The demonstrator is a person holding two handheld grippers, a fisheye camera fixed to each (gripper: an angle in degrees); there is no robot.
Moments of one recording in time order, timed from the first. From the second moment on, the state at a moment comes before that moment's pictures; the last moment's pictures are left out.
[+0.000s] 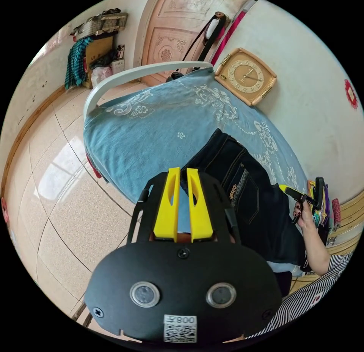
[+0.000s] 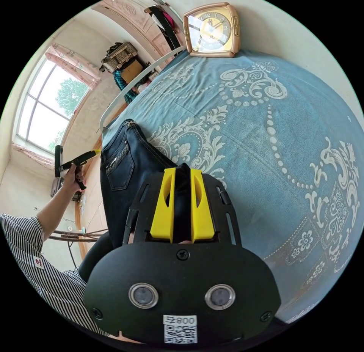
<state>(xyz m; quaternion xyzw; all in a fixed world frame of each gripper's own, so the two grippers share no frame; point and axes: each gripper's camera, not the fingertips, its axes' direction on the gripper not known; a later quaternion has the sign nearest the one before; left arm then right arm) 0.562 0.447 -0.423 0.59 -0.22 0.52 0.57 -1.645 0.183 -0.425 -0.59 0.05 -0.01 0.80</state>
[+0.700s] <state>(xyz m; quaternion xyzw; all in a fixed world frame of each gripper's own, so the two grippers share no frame) 0.632 0.476 -0.378 0.52 -0.28 0.60 0.53 -1.677 0.129 -0.389 -0.61 0.03 -0.09 0.79</state>
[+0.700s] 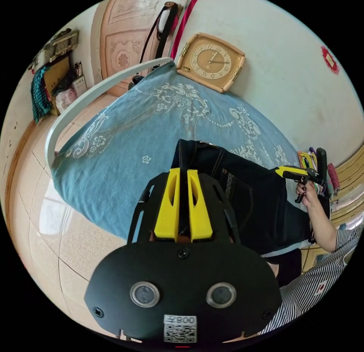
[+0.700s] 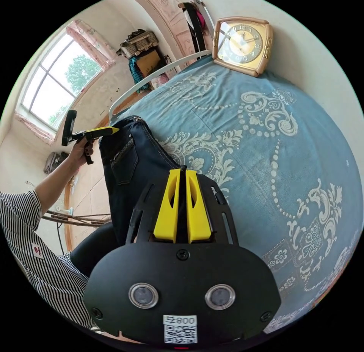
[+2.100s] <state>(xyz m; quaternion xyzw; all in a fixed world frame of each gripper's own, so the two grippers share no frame) 0.835 0.569 0.155 0.30 -0.45 0.73 0.41 -1.657 0.180 -0.620 -0.63 0.21 -0.16 0.73</state>
